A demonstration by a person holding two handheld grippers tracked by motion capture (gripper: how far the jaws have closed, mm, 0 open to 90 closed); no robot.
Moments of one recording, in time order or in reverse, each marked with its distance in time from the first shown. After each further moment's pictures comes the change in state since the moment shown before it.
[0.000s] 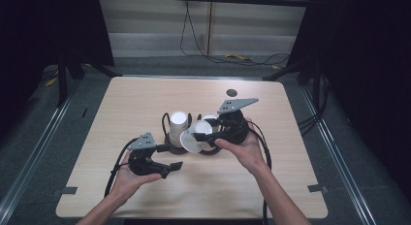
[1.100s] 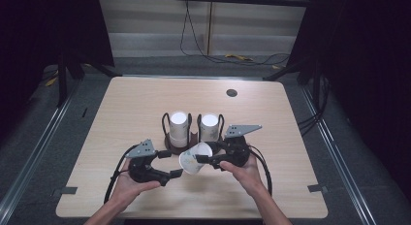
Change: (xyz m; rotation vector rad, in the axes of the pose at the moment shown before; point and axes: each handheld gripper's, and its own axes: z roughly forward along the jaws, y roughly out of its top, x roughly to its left) left arm -0.010 -0.016 0.000 -0.012 -0.054 0.018; right arm 0.003 -0.073 0.015 -0.082 0.135 0.115
